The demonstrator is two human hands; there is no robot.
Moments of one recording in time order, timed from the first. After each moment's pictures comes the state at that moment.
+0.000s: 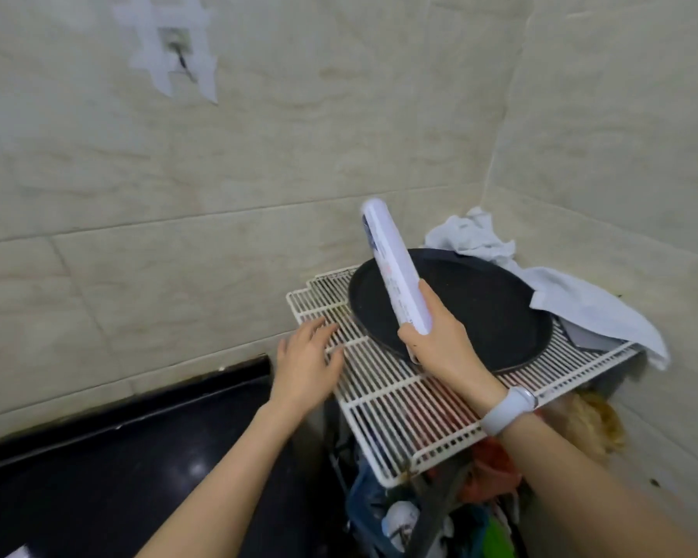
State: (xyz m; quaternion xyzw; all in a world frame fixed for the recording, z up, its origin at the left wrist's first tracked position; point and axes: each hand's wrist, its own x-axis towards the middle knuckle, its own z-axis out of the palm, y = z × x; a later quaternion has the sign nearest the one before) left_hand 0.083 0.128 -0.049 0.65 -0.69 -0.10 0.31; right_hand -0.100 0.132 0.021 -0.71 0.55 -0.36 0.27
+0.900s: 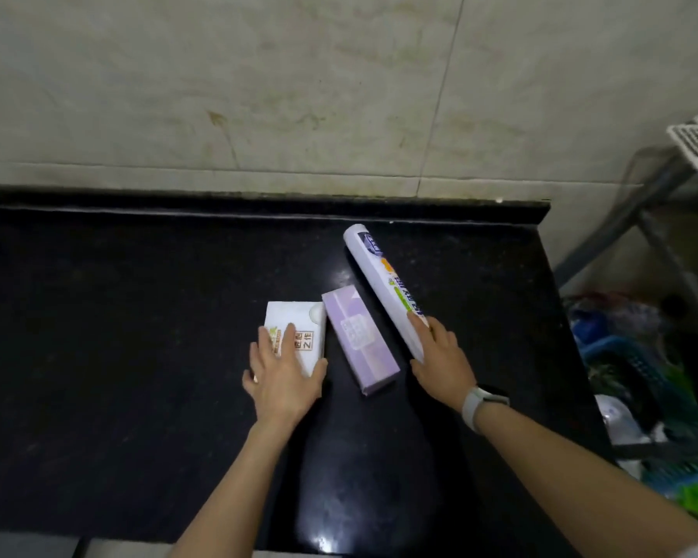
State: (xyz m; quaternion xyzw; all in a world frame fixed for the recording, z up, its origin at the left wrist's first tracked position) left_hand 0.401 0.437 -0.225 0.92 -0.28 -0.22 0.17; right_hand 0.233 0.294 -0.239 -0.86 0.44 0.03 0.25
